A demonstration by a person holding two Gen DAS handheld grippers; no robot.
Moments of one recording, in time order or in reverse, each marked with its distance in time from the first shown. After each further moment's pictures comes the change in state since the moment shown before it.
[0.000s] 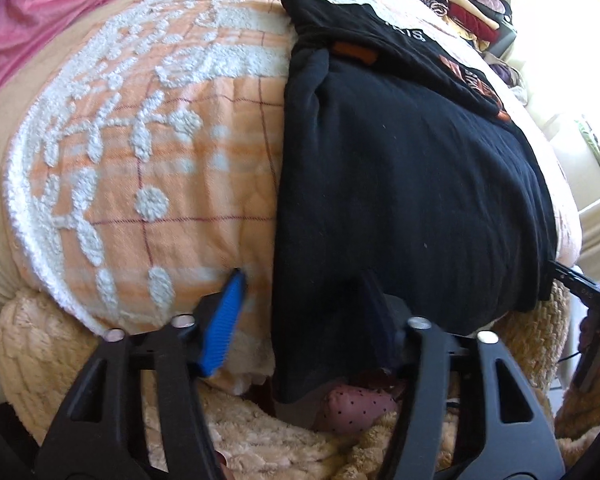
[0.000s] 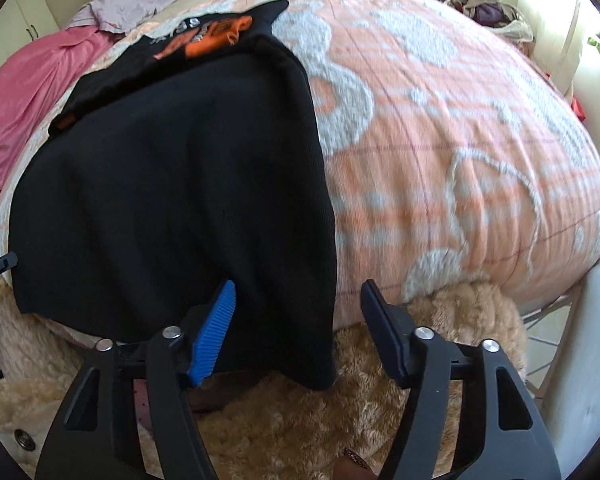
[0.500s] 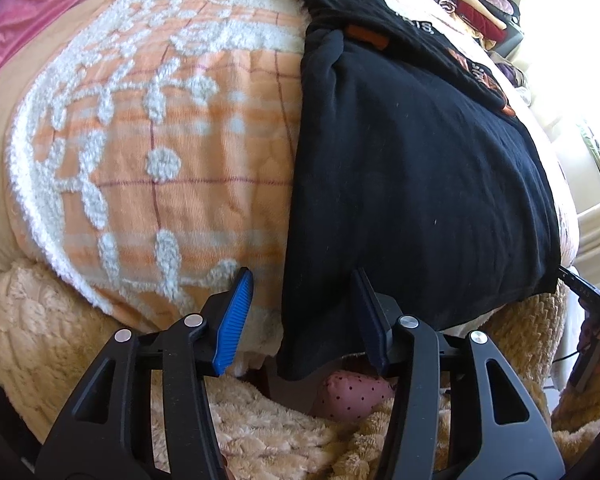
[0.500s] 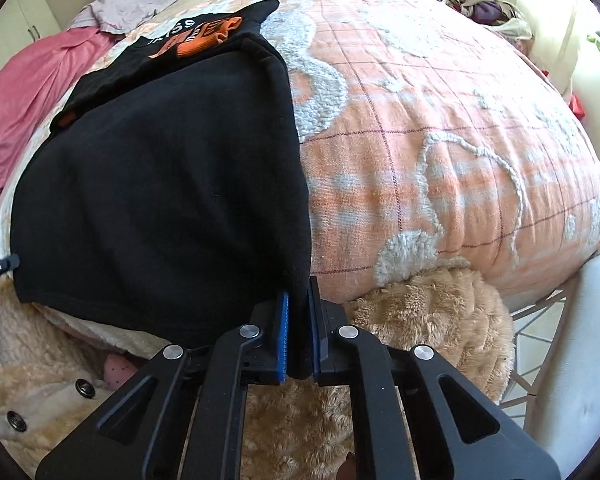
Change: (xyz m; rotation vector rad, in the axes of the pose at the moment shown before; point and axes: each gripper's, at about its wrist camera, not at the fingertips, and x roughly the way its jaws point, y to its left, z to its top) left arm -0.001 0.012 -0.016 -0.036 0.043 -0.005; right arm -0.013 -0.018 -0.010 -0.014 -0.018 -0.014
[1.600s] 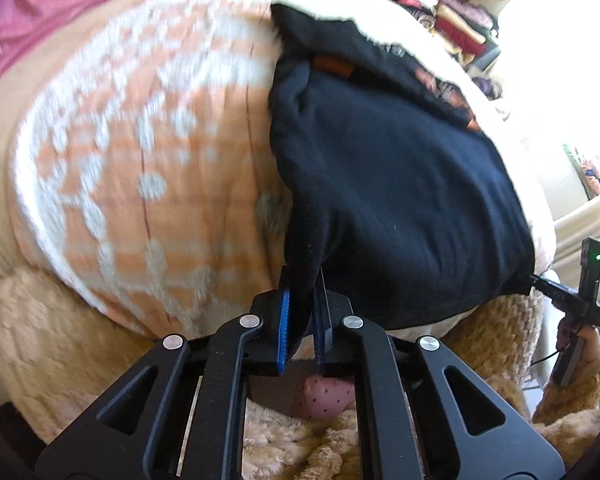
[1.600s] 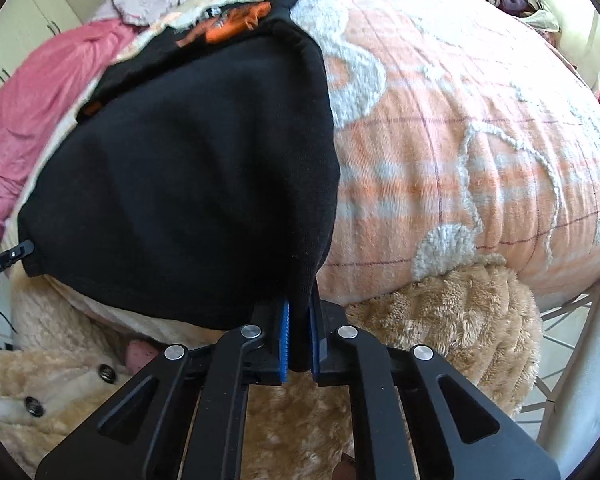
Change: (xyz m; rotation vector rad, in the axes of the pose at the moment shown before) left arm -0.033 -0.008 0.002 0.018 -0.092 -0.079; right arm -0.011 0.005 -0.001 -0.010 0.016 0.151
